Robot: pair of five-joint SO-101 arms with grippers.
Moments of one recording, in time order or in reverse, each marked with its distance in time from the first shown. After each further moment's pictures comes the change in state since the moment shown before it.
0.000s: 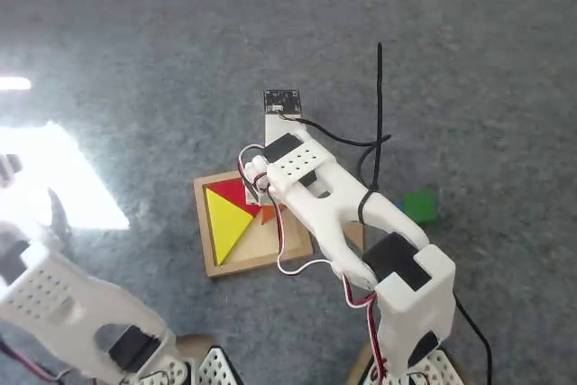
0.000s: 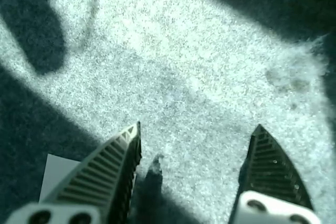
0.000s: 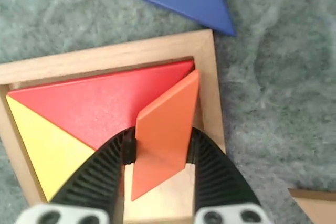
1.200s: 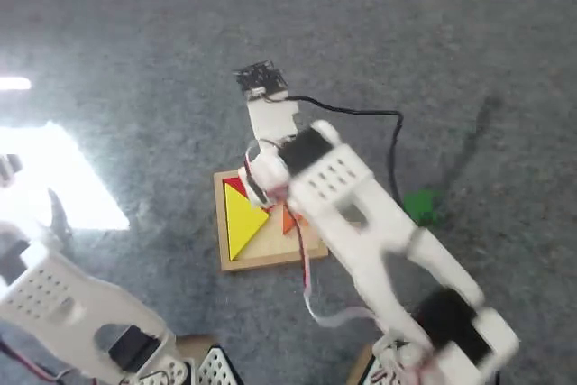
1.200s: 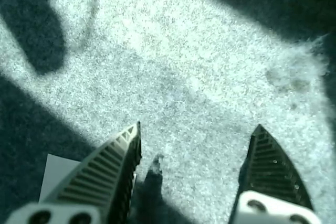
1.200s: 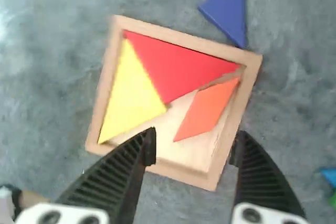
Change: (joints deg) left arm 0.0 0.0 0.0 0.0 0.0; right arm -1.9 -28.8 1.8 14.3 22.4
